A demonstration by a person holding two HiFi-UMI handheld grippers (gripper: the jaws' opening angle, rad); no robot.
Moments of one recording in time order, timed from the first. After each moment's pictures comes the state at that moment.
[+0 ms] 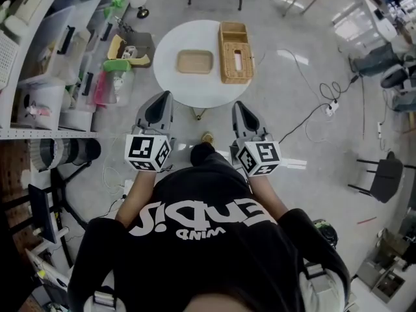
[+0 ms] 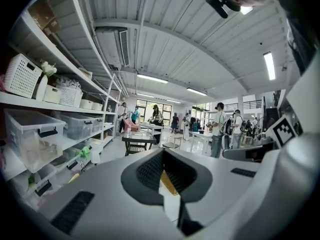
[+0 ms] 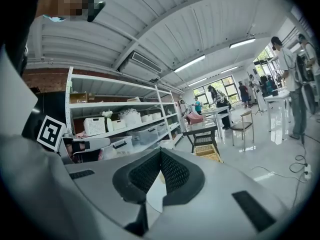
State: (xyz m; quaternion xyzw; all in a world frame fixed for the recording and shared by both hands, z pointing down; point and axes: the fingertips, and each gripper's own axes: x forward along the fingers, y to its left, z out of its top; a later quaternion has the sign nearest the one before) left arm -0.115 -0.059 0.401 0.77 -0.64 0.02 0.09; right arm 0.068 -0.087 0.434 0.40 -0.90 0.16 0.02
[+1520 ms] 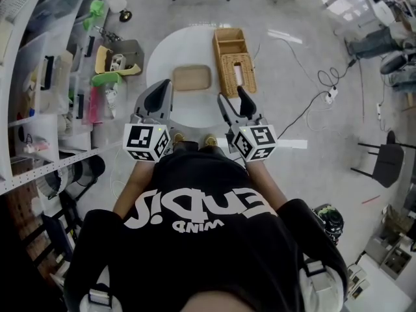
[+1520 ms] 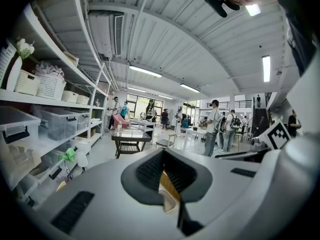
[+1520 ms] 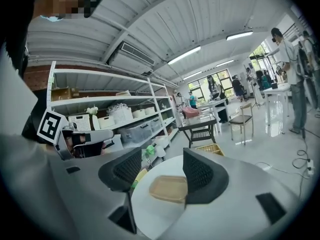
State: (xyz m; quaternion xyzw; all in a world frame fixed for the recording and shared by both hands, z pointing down) left arm -0.159 -0.210 0.412 0.81 -0.58 0.04 0.11; right arm 0.002 -0.217 0.464 0.42 -0.89 0.19 0.04
